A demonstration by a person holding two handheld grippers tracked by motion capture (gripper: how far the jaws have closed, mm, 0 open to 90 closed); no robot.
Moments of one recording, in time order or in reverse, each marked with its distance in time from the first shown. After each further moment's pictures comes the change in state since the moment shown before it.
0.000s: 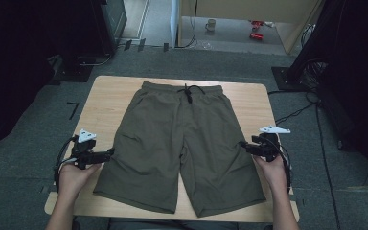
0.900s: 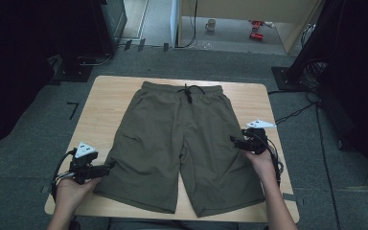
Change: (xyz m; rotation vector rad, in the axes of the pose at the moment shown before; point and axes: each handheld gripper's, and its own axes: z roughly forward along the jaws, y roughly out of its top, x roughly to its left) left arm -0.020 -0.030 -0.023 0.000 -0.057 0.003; right arm 0.028 0.022 0.024 -0.025 0.002 -0.074
